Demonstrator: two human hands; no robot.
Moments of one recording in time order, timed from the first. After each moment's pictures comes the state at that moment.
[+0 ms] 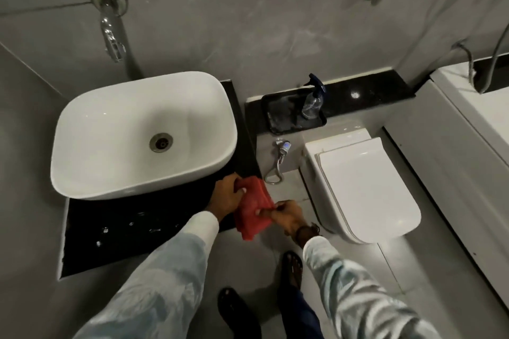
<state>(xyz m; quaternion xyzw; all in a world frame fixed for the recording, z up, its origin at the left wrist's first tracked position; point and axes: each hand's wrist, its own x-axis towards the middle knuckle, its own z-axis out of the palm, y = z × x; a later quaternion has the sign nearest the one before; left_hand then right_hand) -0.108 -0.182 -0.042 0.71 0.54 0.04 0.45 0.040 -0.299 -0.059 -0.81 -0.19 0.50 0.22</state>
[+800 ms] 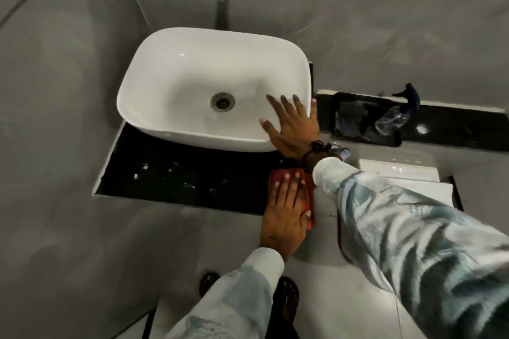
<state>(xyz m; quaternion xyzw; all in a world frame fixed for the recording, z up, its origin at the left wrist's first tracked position) -0.081 -0.275 -0.114 0.84 0.53 0.02 0.15 -0.006 -0.112 -0.020 -0.67 -0.73 0.10 0.05</state>
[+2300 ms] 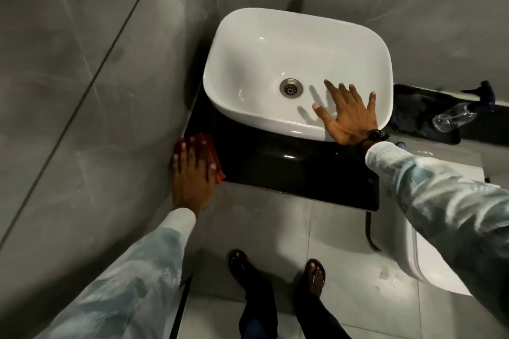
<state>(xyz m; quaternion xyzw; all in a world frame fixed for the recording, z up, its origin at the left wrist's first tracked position) -0.442 -0.228 -0.122 0.66 0.75 0.01 0.07 -0.080 -0.104 -0.005 -0.71 -0.69 0.11 -0.01</state>
